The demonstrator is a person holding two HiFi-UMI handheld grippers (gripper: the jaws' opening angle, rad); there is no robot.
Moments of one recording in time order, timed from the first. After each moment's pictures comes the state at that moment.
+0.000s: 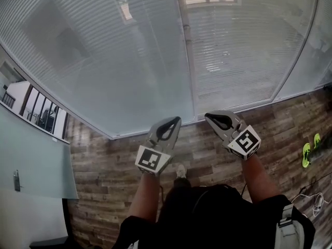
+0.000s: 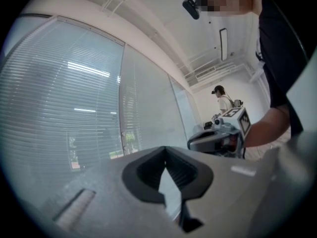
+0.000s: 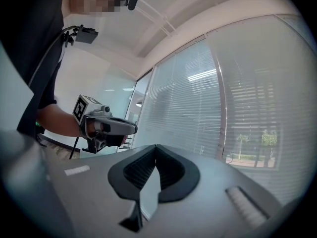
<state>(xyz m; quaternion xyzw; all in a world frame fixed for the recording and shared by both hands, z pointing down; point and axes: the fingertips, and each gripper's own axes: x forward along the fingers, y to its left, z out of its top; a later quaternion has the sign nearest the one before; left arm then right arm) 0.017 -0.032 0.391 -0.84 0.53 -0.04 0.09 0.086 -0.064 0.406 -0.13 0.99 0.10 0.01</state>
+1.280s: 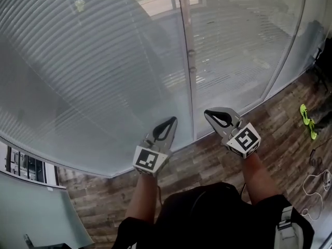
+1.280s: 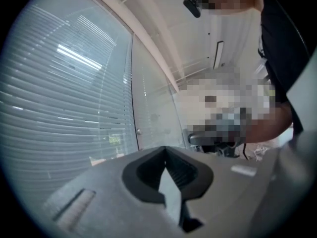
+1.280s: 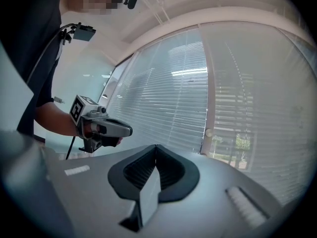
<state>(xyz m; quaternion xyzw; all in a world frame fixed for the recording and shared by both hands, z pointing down) -0.106 -0.203 0.385 -0.90 0.43 -0.02 0.10 -0.019 -0.222 0.387 -0.27 0.96 0.12 -0.01</state>
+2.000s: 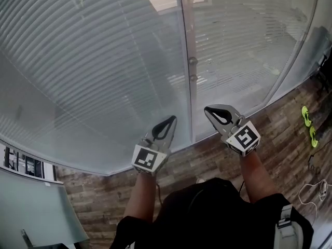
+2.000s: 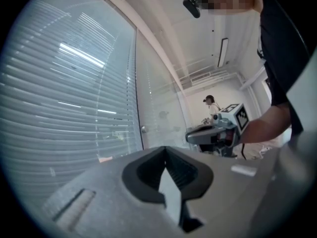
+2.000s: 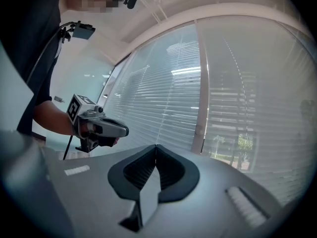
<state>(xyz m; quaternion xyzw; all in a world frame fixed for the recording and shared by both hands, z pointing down) -0.097 -0.255 0.385 -0.89 0.45 -0.02 0.09 -0.009 -0.286 0.385 -0.26 0.96 0.12 -0.02</state>
